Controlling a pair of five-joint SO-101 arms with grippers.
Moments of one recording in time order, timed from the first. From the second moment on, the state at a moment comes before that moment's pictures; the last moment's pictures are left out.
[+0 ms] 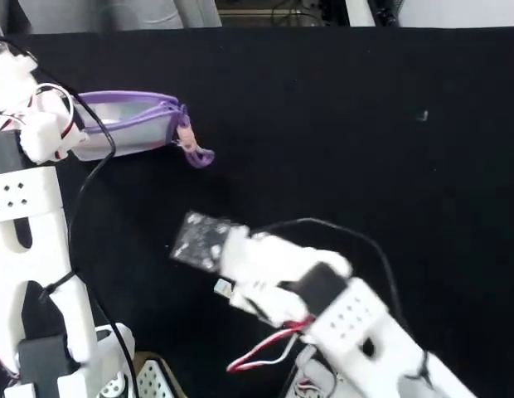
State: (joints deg) left arm -18.1 -21.9 -4.4 77.0 14.0; right arm -45.4 -52.5 55.2 73.8 28.7
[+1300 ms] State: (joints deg) left arm -18.5 -21.9 -4.4 76.9 14.0; right arm -46.2 -6.8 40.7 65.7 25.5
